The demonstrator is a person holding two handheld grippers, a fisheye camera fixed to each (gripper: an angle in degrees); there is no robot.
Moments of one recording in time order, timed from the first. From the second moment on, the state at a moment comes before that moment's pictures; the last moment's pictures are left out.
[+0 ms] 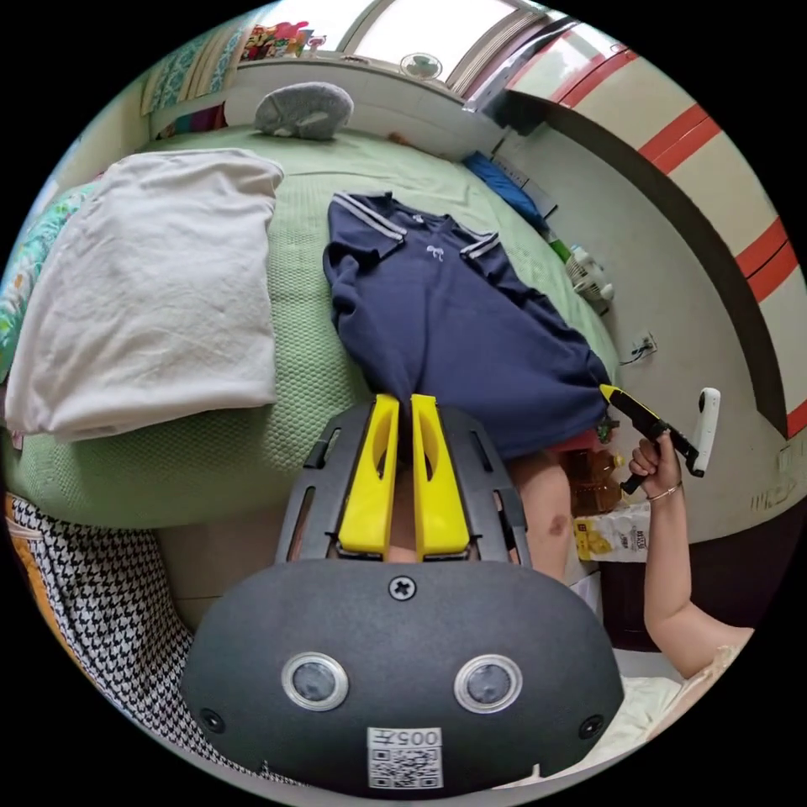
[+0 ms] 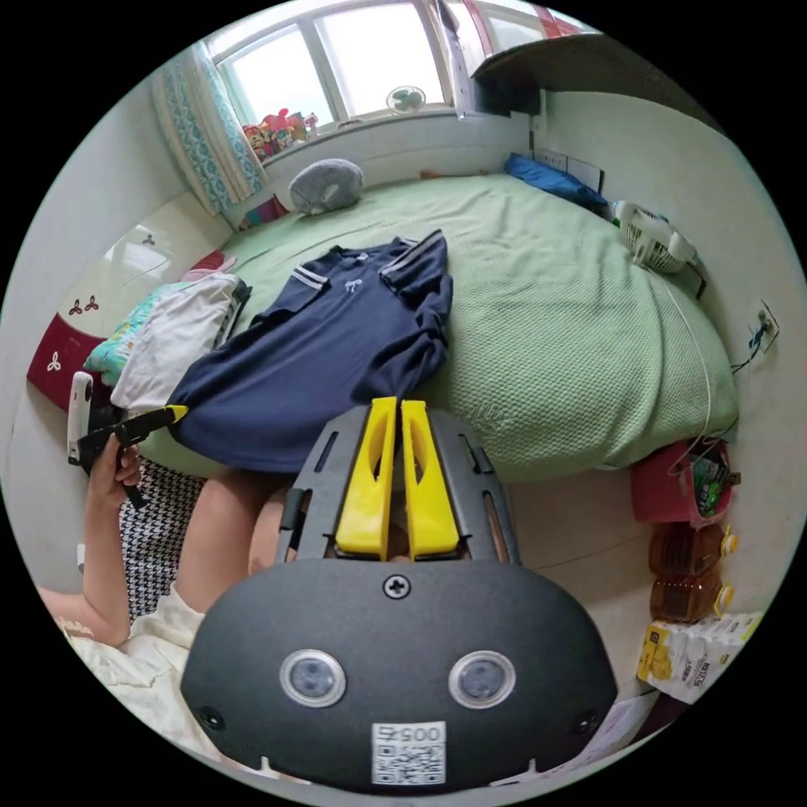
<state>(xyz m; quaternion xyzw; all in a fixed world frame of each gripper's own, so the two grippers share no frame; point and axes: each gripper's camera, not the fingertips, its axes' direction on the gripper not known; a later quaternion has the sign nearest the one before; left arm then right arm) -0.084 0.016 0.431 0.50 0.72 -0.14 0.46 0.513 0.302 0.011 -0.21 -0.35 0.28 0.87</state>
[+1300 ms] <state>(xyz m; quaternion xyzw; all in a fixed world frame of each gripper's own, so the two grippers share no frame) -0.044 0.065 0.542 0.49 0.74 -0.08 0.46 0.546 0.403 -0.077 -0.26 -0.38 0.37 0.80</state>
